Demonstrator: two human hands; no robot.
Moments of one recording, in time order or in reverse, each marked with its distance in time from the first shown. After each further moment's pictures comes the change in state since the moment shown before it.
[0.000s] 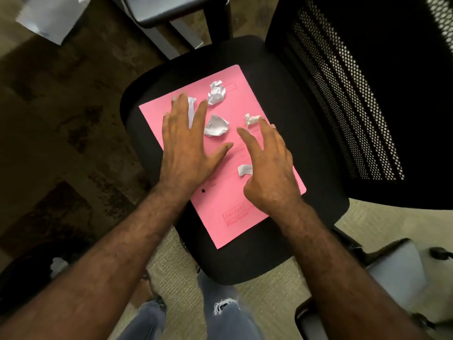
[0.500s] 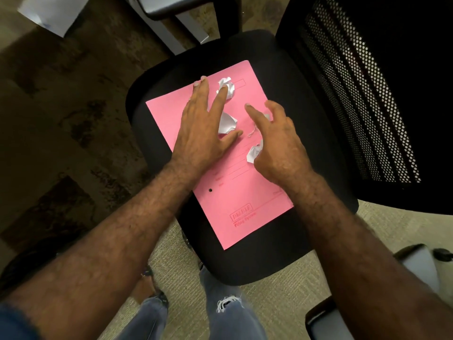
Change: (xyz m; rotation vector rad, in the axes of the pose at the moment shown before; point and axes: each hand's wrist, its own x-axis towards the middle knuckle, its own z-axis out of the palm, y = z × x) left_hand 0.036 0.007 0.004 -0.026 -0.121 0.015; right_hand 0.053 0.009 -0.002 -0.032 -0.008 -0.006
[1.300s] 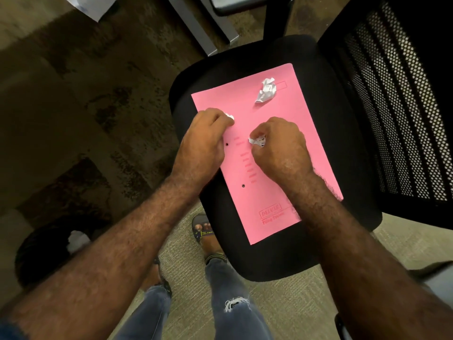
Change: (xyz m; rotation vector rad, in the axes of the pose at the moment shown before) left_hand -0.055 -0.055 -0.038 -0.060 0.128 0.047; right_hand 0.008 -0.071 0.019 0.079 0.021 0.056
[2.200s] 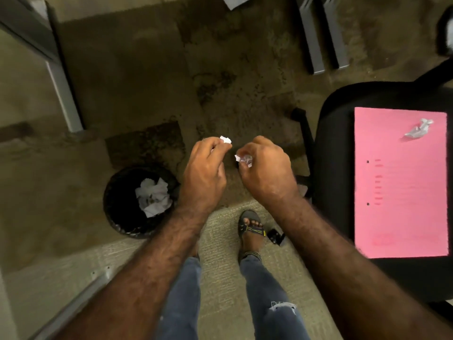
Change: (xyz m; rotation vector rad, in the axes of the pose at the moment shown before) left_hand -0.206 -0.164 -0.124 -0.037 0.322 -0.432; right_hand -0.125 -0.257 0.112 -0.032 -0.204 -0.528
